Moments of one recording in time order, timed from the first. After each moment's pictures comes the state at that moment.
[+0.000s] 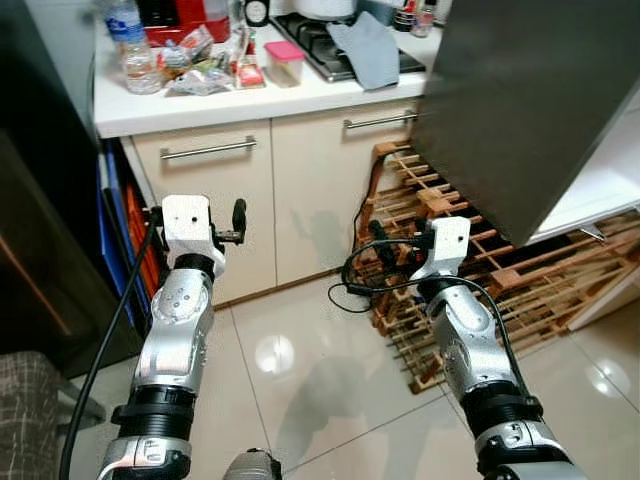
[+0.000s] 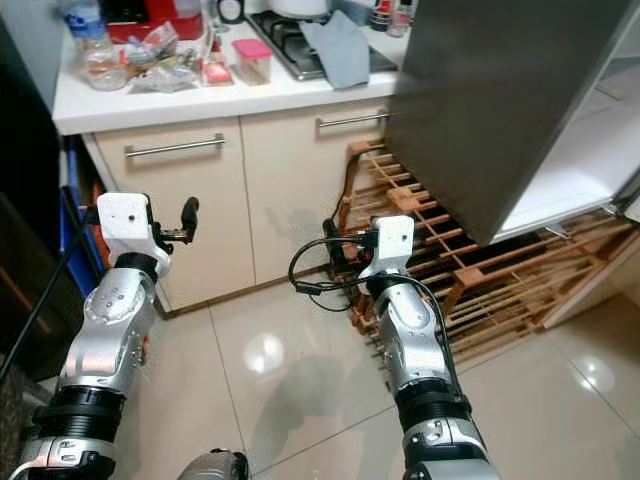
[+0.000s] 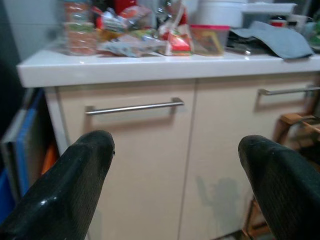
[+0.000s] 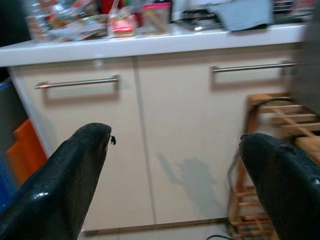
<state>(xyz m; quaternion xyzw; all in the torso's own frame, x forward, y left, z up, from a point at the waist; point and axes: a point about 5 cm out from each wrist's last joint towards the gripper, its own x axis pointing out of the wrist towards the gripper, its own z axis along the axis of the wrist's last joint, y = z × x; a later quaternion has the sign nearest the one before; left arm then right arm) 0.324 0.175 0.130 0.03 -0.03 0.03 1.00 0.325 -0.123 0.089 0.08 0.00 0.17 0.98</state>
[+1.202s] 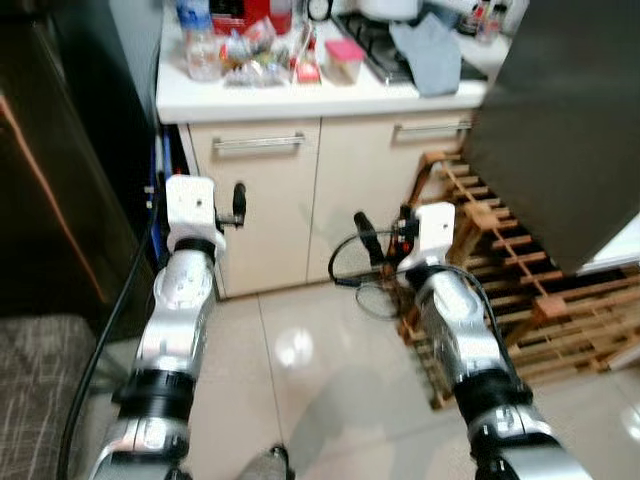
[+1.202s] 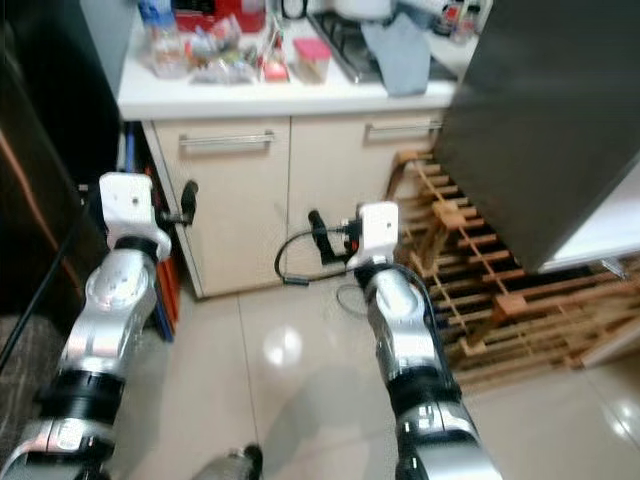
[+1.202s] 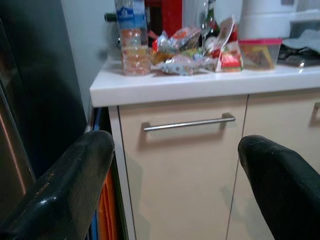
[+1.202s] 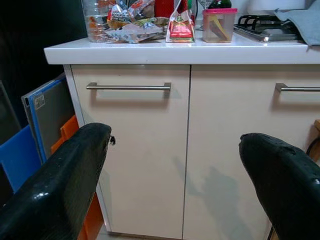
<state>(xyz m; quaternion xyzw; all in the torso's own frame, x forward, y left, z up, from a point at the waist) 0.333 0.162 0.146 0.07 -0.06 0.01 1.00 0.335 -0.117 0.100 0.06 -0.02 0.17 0.98</state>
